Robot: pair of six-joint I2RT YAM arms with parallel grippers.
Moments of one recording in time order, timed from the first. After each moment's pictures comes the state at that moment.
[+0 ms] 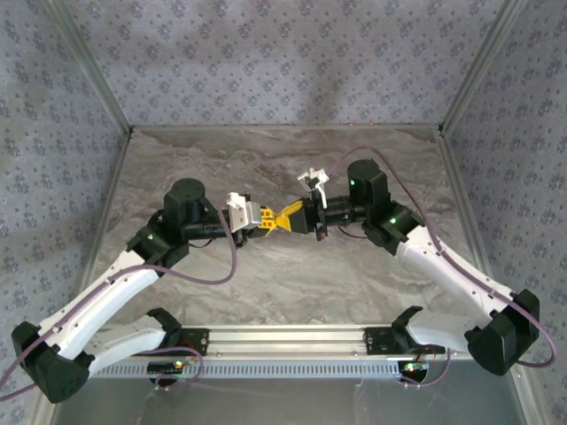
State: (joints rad) left arm -0.69 0.97 0.94 -0.23 0.66 0.41; right arm 0.66 1.14 1.05 -0.19 -0.89 0.23
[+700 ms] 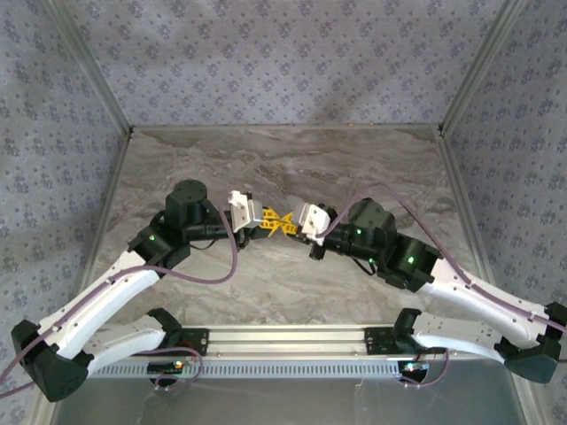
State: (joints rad) left arm -0.71 0.97 0.95 -0.23 0.63 0.34; right arm 1.03 0.94 0.98 -0.23 -0.09 -0.41
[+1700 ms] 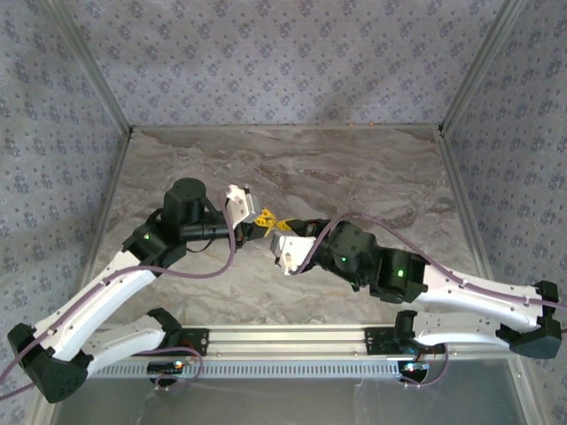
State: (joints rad) left arm -0.71 0.96 0.99 -0.34 0.58 0.24; right arm 1.26 0.98 1.01 -0.25 0.34 -0.74
